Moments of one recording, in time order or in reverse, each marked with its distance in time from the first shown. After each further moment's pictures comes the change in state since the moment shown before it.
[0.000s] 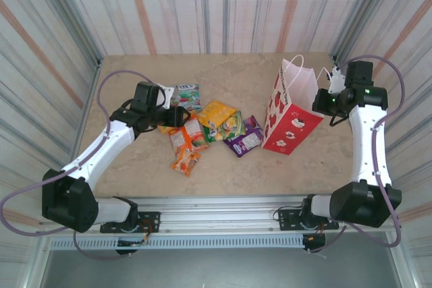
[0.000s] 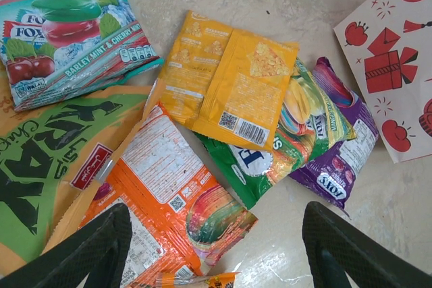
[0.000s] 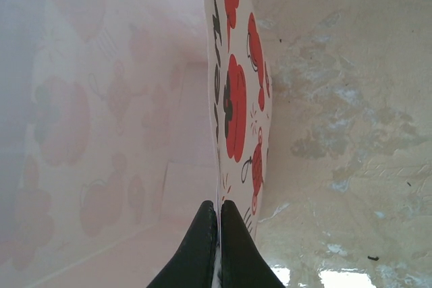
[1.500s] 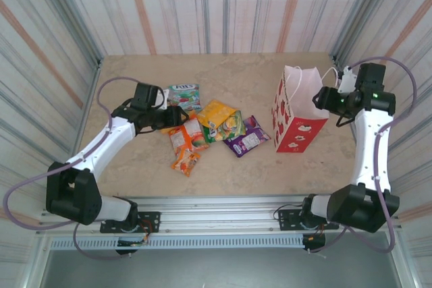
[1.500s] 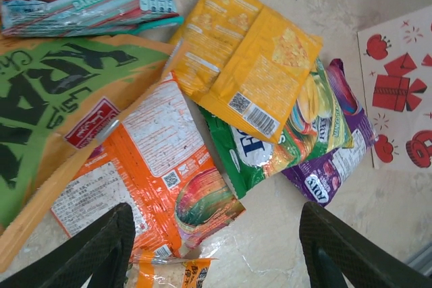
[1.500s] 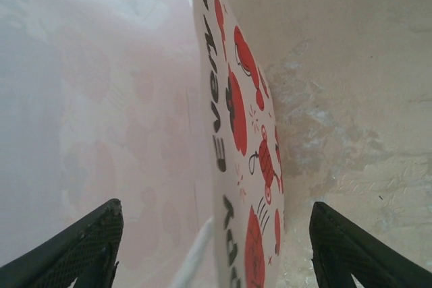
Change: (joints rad) left arm 0.057 0.056 -0.002 -0.037 0.063 -0.185; right arm -0.087 -0.044 -0.021 0.057 -0.021 -0.012
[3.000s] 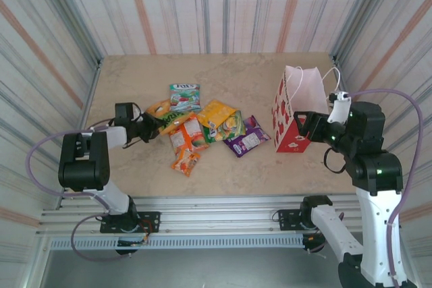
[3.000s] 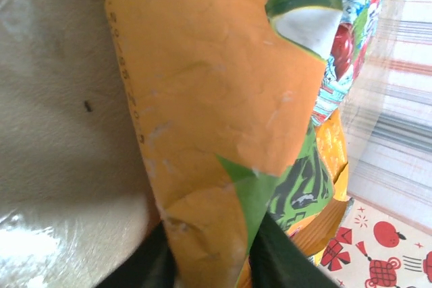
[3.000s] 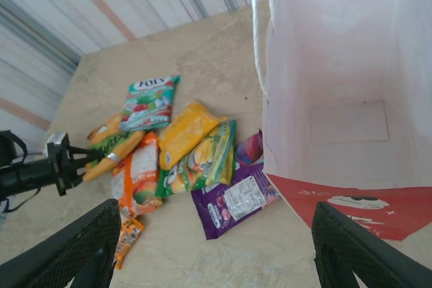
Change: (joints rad) left arm 0.343 0.270 -0.322 0.615 0.259 -0.578; right arm 0.370 -0.518 -0.121 0.029 0.059 0.286
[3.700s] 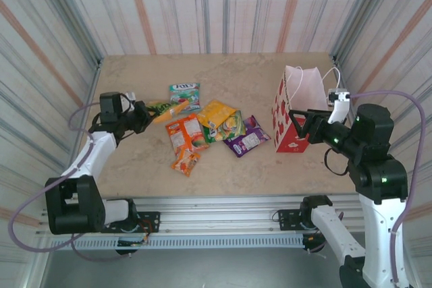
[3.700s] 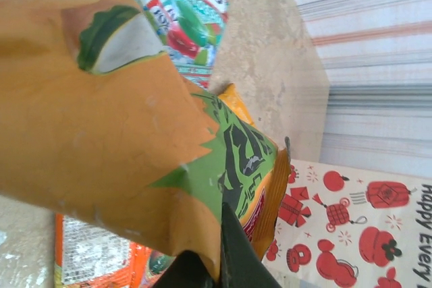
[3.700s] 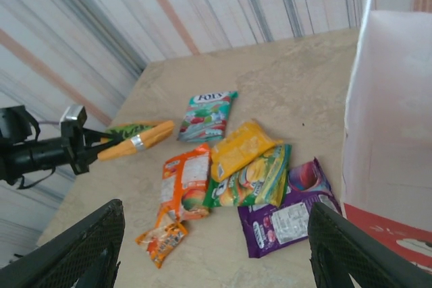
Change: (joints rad) left arm -0.002 -0.383 0.093 -0.290 0.003 0.160; right arm 0.024 -0.021 0.034 0.079 -0.151 -0.018
